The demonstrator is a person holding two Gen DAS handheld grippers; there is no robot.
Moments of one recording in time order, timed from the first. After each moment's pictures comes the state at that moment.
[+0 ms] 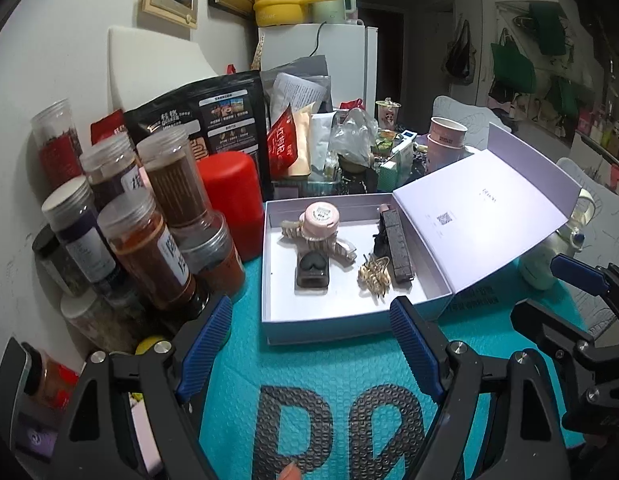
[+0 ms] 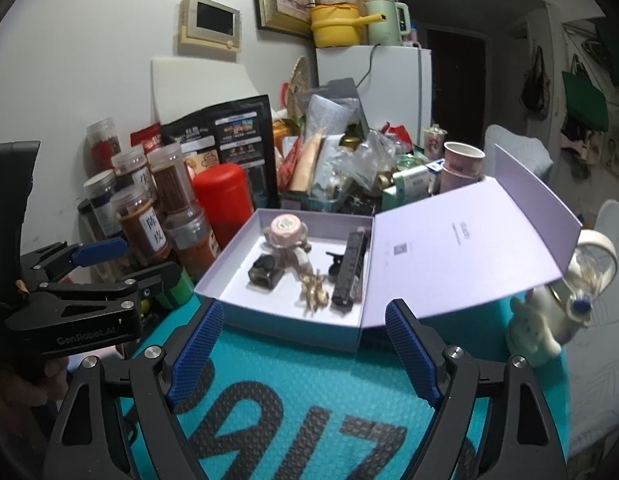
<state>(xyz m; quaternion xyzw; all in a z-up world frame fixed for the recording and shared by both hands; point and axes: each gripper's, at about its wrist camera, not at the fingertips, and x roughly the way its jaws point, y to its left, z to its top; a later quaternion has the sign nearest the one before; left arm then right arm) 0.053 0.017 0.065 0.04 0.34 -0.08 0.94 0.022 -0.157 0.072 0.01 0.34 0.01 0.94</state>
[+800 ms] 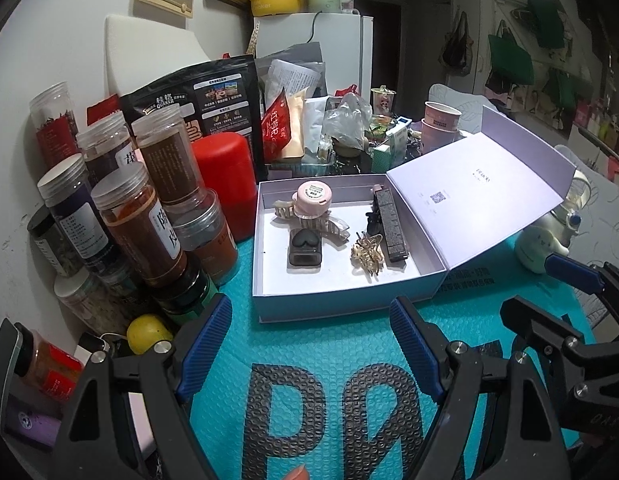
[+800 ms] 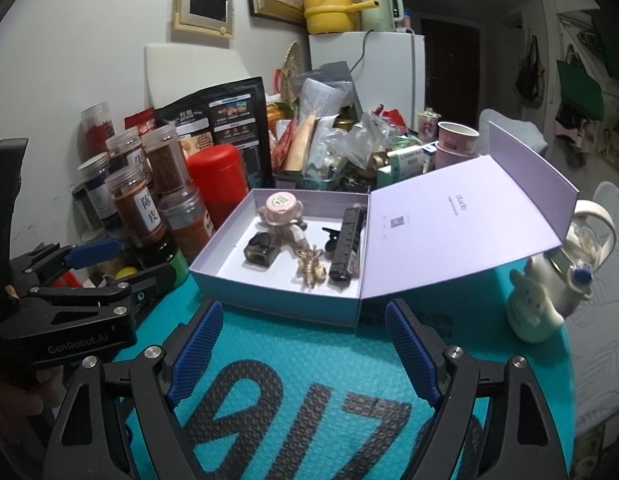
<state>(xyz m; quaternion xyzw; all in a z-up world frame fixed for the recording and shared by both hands) 0.041 0.014 0.052 0.04 0.35 -0.09 0.93 0.015 -0.156 0.058 0.02 0.36 0.00 0.93</state>
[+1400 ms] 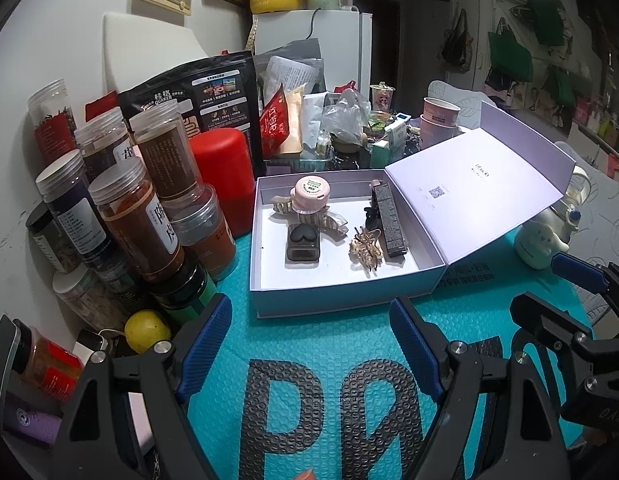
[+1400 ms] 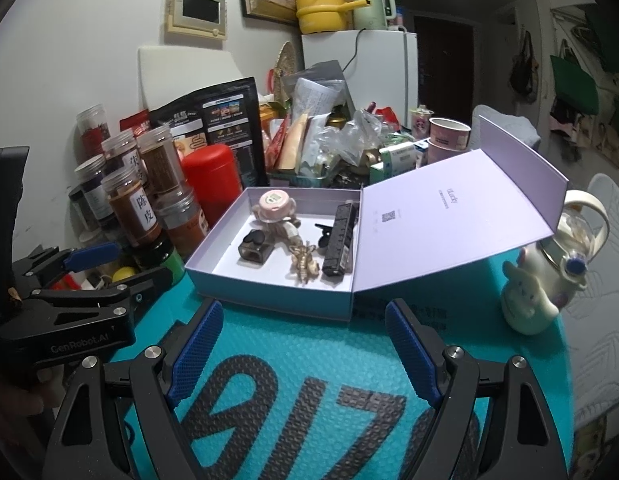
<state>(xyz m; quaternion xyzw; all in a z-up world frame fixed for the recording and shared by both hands) 0.042 0.014 0.049 0.04 0.36 -0.09 0.93 0.006 -0.161 0.059 0.03 0.36 -0.01 0.93</state>
